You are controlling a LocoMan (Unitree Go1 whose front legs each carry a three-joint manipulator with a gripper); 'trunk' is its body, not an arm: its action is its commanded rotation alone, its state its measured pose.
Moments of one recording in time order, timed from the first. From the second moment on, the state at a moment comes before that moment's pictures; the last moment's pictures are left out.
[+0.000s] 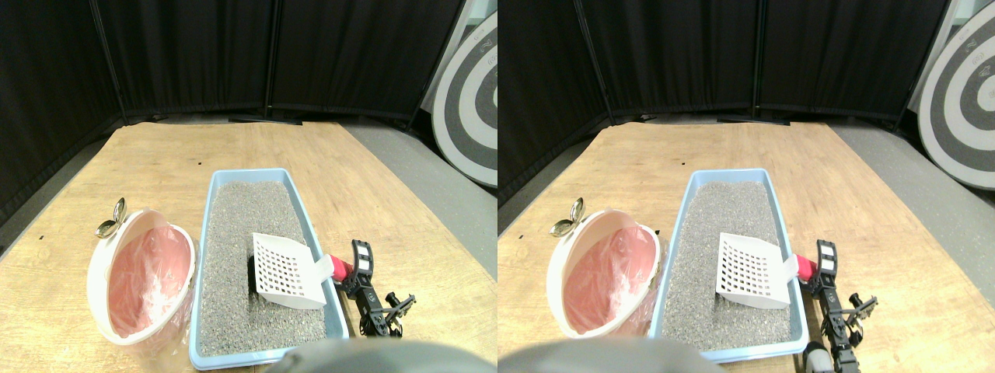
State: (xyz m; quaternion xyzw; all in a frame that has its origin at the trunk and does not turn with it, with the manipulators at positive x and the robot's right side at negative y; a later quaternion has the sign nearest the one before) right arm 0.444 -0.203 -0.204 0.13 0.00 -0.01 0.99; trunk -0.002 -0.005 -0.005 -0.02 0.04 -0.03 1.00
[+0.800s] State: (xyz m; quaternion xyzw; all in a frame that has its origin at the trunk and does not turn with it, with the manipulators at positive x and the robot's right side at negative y) right arm 0.467 -0.201 -0.206 0.12 -0.03 0.01 0.99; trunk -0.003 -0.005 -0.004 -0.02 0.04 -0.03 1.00
